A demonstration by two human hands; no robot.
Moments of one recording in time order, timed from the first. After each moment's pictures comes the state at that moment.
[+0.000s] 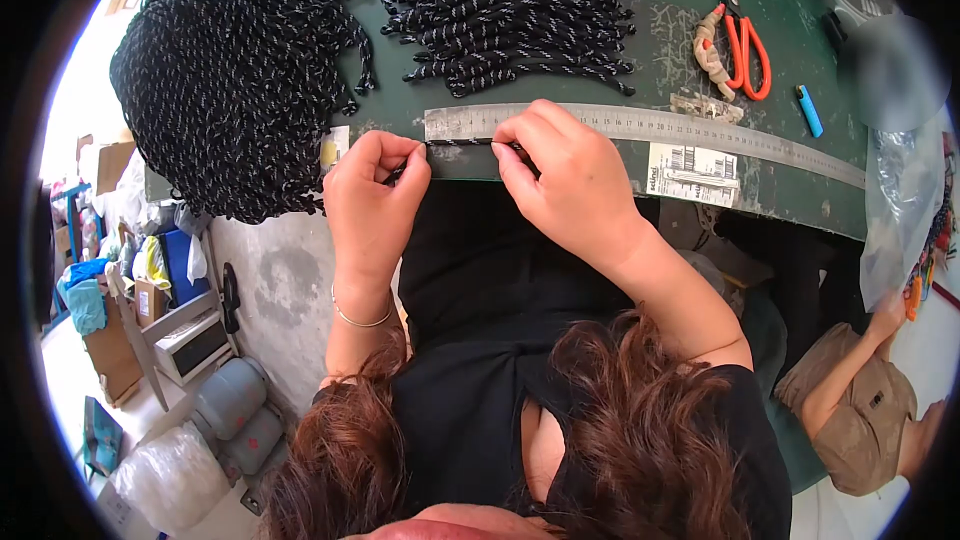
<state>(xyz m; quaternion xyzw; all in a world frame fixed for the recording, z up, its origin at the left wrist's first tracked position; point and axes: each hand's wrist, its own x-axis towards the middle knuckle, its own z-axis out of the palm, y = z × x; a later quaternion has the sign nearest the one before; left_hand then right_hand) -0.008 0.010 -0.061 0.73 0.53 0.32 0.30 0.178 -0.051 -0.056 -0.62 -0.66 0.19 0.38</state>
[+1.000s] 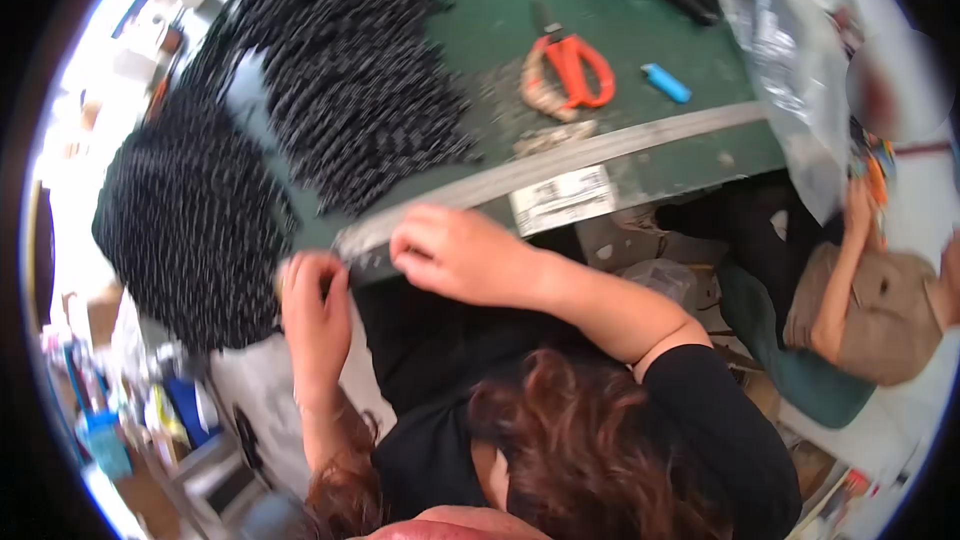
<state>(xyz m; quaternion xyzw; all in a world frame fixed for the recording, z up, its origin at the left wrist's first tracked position) -0.007 0.012 -0.028 0.87 0.37 0.24 0.22 0.202 -0.066 -0.049 -0.54 -0.66 0.31 0.42</state>
